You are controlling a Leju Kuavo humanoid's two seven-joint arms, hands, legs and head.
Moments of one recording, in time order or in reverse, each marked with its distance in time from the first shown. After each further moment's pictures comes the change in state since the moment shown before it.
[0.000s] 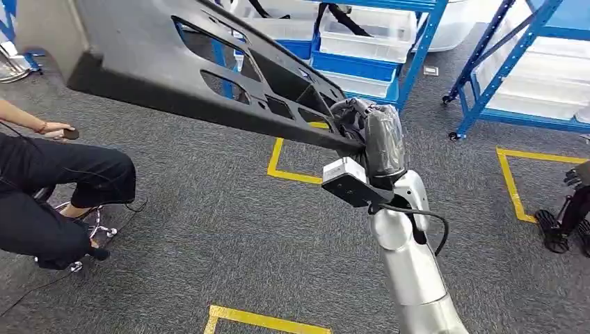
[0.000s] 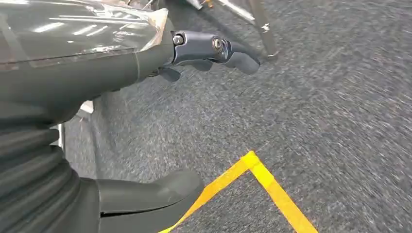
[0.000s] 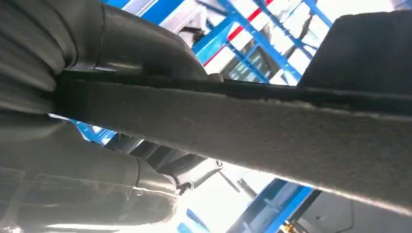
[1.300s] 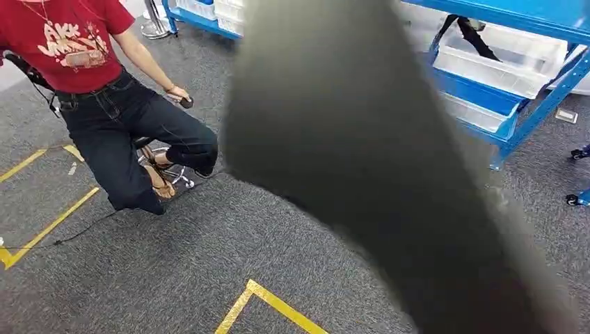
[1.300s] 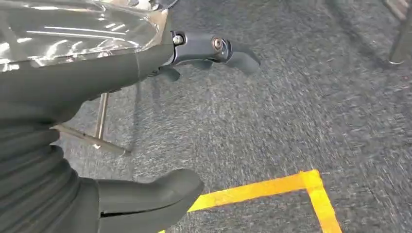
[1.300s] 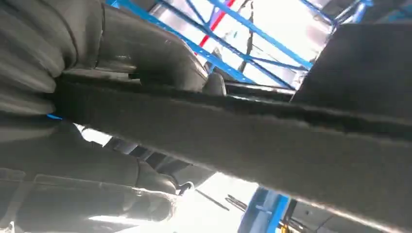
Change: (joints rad) left arm -0.002 -0.011 0.043 0.000 0.018 -0.024 -0.069; right arm 0.530 0.051 -0.245 -0.519 -0.148 -0.058 -0.117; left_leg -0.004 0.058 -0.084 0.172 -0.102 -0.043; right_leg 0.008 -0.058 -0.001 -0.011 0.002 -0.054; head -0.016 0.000
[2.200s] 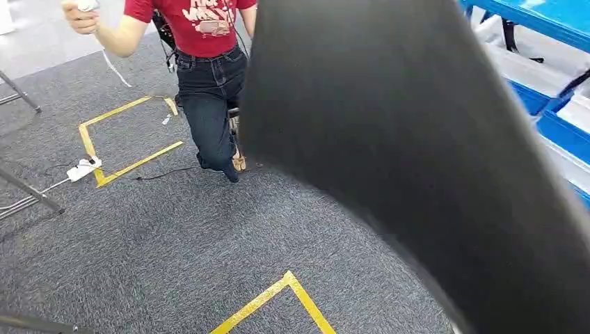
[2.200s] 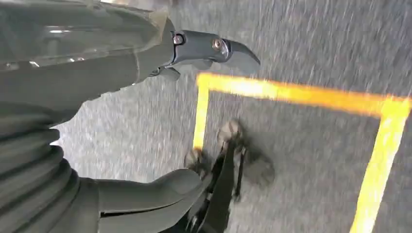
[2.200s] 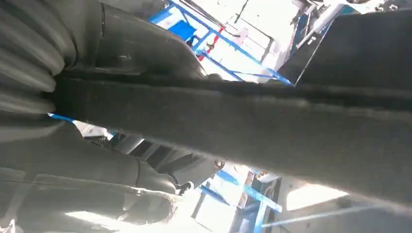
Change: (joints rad) left arm 0.008 -0.005 0.168 -0.001 0.238 -0.502 0.035; right arm -0.061 0.027 -0.066 -0.013 -0.016 0.118 0.002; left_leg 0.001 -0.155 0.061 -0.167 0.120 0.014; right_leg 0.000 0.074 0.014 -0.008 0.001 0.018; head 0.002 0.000
